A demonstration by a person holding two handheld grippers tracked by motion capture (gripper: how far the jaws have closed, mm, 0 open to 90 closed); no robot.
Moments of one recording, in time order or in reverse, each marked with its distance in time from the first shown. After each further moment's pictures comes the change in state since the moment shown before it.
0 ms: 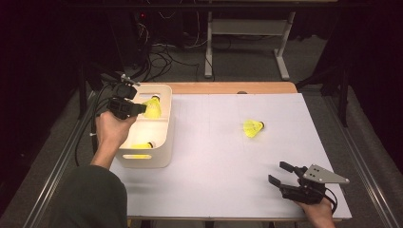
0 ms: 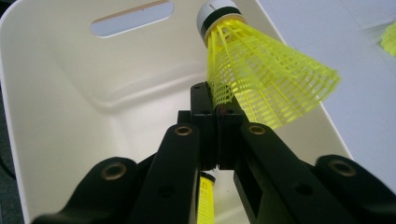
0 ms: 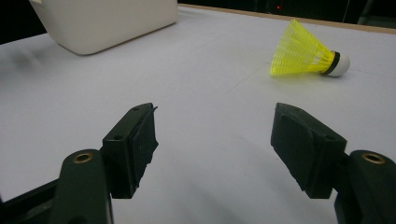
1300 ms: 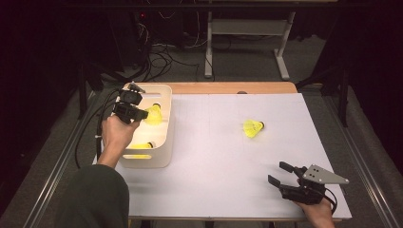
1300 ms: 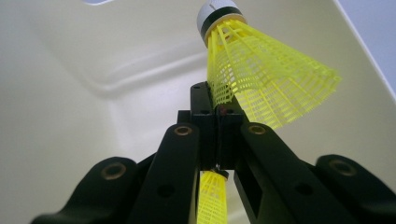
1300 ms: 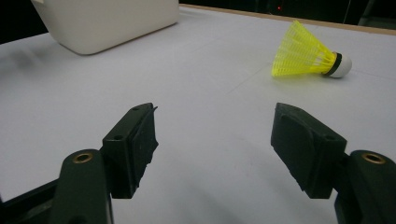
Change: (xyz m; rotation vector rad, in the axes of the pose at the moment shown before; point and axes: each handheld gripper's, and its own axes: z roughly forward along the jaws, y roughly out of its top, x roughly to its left) left arm 0.001 -0.004 0.034 0.087 0.038 0.012; right arm 0.001 0.000 0.000 0.002 0.005 -0.006
